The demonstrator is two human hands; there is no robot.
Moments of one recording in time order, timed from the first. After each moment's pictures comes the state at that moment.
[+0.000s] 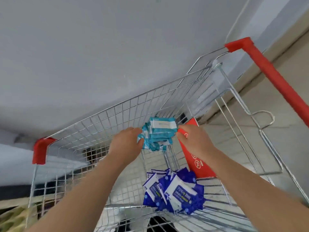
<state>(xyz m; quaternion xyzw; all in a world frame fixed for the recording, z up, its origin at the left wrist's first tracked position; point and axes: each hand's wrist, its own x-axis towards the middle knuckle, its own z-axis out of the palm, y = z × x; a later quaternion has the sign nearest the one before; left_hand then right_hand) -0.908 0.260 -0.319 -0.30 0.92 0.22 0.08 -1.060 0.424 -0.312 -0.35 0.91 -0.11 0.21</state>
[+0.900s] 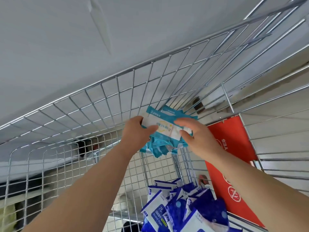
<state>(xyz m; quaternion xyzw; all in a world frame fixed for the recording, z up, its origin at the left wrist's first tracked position) -1.006 0.220 -0.499 -0.48 0.67 0.57 0.03 -1.126 0.376 -0.499 -0.35 0.84 -0.29 0.30</state>
